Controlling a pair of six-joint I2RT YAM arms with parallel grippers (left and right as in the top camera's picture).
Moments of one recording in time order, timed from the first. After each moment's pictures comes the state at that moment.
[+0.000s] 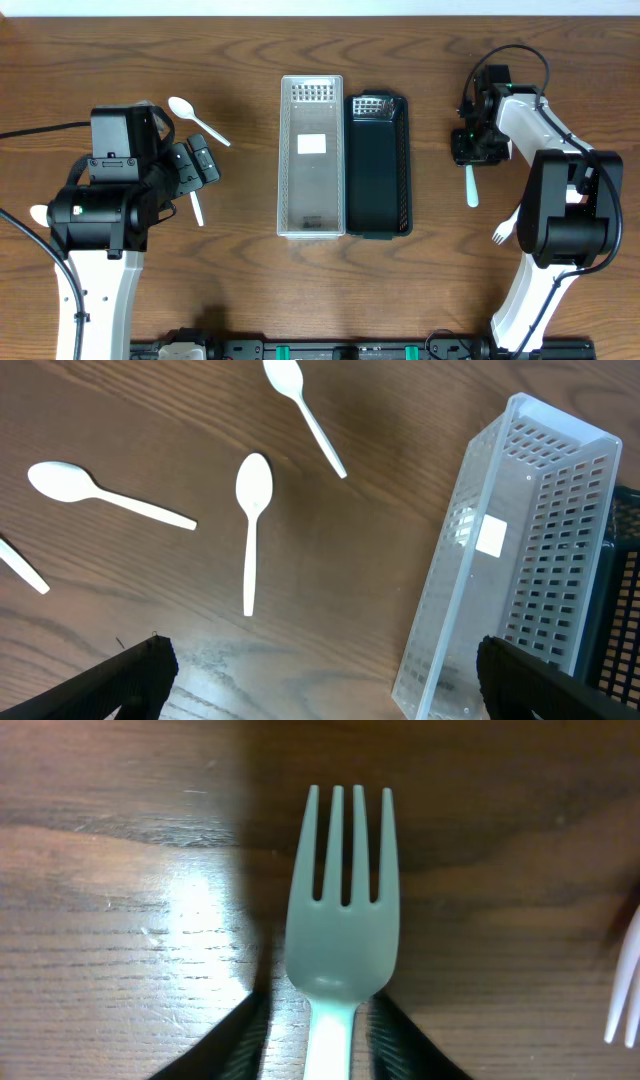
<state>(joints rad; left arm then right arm) -0.02 1.15 1.31 -1.13 -0.03 -0.38 -0.01 2.11 1.47 -0.91 0.02 -0.01</state>
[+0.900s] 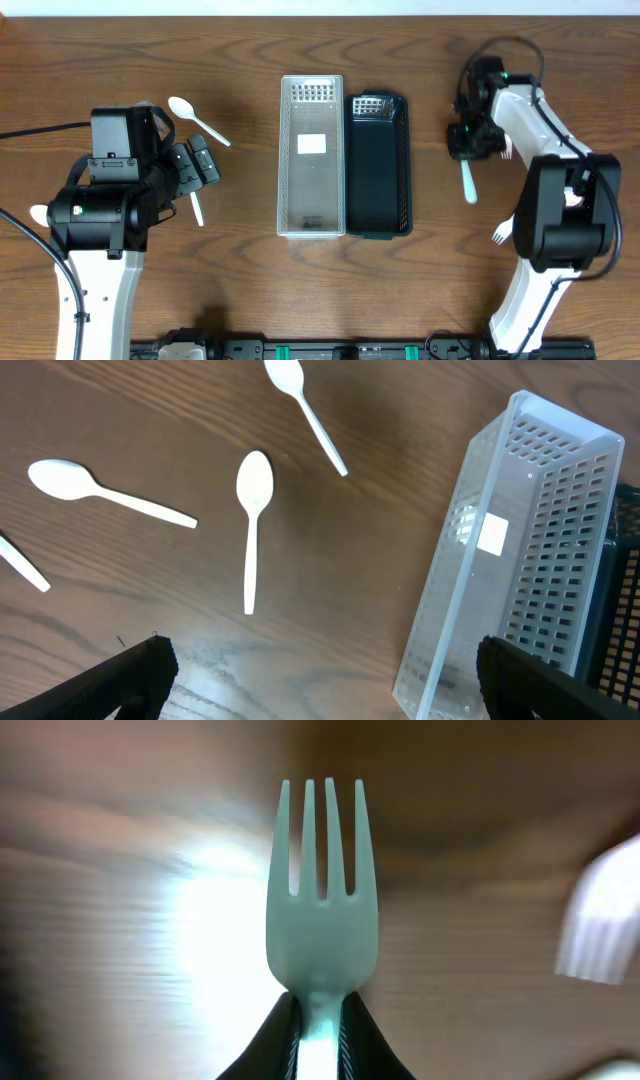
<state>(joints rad) -0.02 1.15 1.31 -1.14 -0.03 -0.38 0.06 2.05 1.60 -1.04 0.03 0.04</state>
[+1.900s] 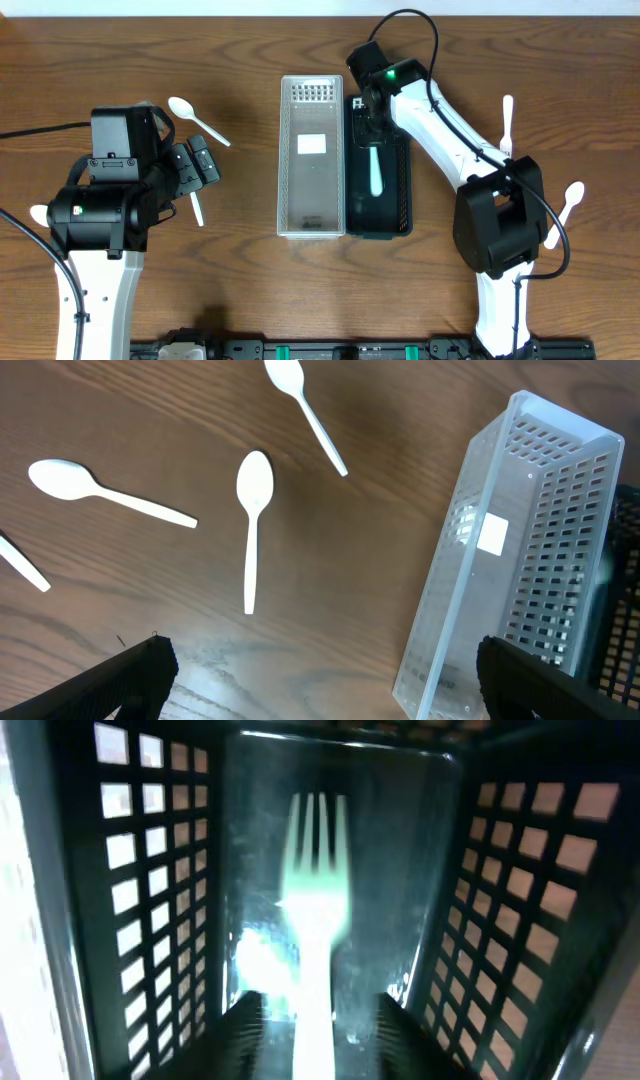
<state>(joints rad) -0.02 1.15 1.31 -1.14 -0.03 -0.38 0.45 2.16 1.83 -1.10 0.04 0.42</state>
